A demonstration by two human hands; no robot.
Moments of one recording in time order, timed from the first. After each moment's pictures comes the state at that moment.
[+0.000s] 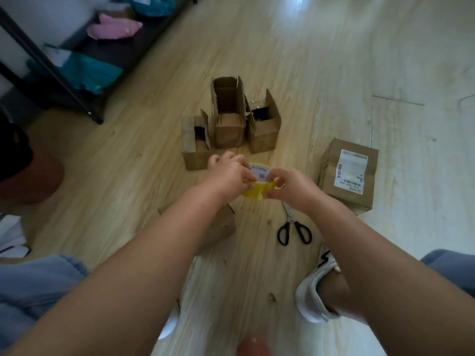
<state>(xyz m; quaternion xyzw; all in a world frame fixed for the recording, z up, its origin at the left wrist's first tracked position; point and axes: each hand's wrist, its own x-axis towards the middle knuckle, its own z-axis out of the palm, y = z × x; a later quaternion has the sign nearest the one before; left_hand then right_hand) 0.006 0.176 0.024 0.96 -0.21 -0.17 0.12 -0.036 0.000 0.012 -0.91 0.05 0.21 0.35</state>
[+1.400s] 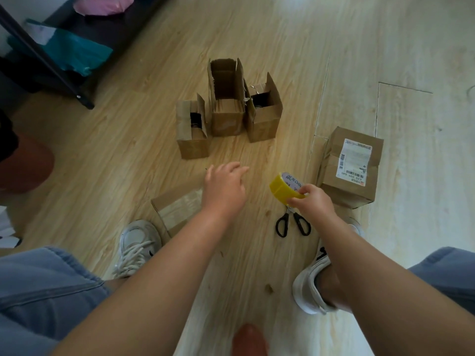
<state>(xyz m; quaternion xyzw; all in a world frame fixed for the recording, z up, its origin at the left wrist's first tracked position) -0.037 0.174 -0.010 0.97 -0.09 -0.08 0.23 -0.067 -0.034 -0.057 -0.86 0.30 0.19 0.37</state>
